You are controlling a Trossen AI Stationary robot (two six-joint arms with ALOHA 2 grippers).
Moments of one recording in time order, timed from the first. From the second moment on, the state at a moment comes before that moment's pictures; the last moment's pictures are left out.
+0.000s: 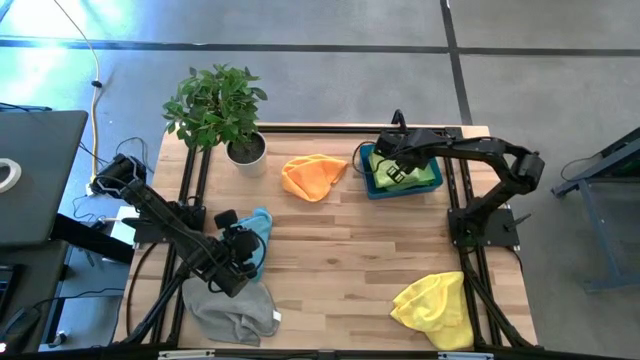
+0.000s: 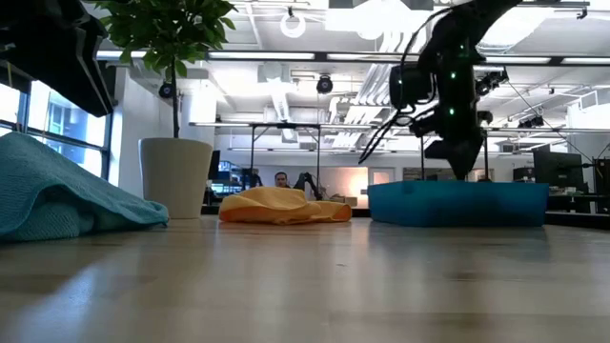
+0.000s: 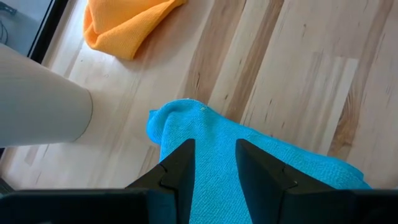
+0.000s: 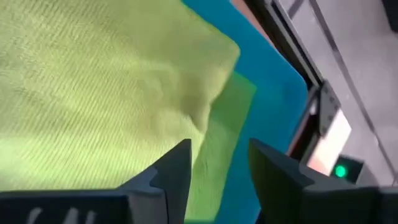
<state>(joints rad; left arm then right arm) -0.59 1.46 0.99 -1.13 -0.68 -1.00 -0.51 1.56 1.04 -1.03 0.55 0.32</state>
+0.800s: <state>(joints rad) -0.59 1.46 0.99 -1.13 -0.77 -0.91 0.50 1.51 1.06 -1.03 -0.26 1.39</state>
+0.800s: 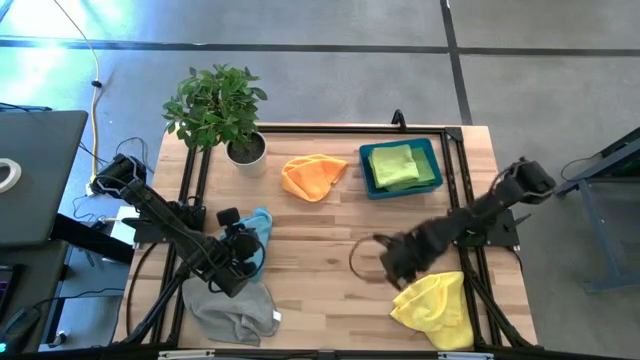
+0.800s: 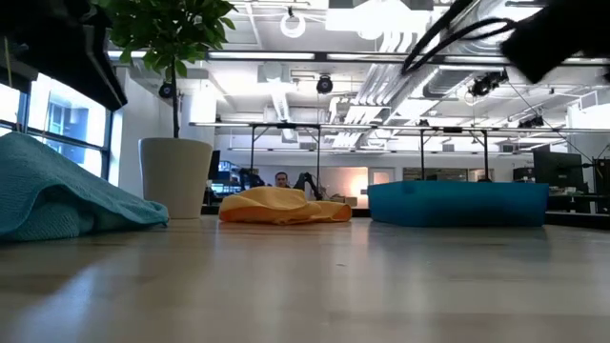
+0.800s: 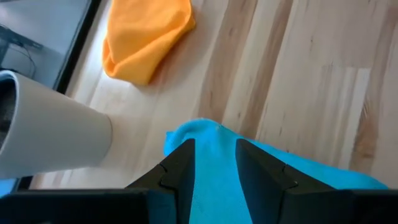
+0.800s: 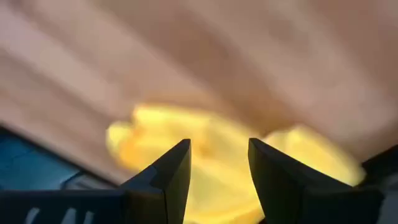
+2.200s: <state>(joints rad) -0.59 1.46 0.99 -1.12 -0.81 -0.90 0.68 1.81 1.06 -0.86 -0.16 1.78</state>
